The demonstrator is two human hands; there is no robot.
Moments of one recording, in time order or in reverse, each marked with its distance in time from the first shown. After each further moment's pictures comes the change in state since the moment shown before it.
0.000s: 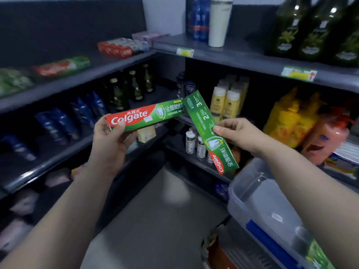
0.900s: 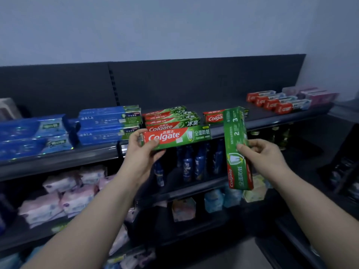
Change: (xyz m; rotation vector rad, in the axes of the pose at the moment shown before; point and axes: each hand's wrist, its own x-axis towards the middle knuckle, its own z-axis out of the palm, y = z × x) left_hand 0.138 0.193 -0.267 0.039 0.364 0.239; right_hand 0.253 -0.136 0.350 -0.069 -0.030 -0.313
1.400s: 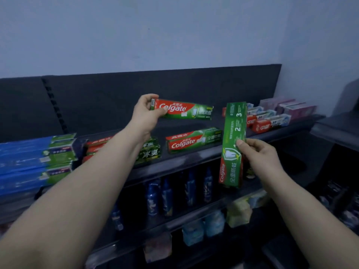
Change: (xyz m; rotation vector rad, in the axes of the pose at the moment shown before) left_hand 0.200 -0.025 0.182 0.381 -0.120 0.227; right_hand 0.144 0.030 -0.064 0.251 0.144 0.042
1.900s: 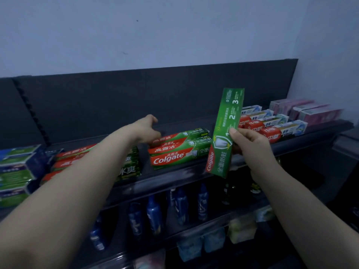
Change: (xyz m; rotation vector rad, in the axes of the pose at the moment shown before) left_hand 0.074 -0.047 0.028 1.101 -0.313 -0.243; right_hand 0.100 0.003 0.007 0.153 -0.122 0.039
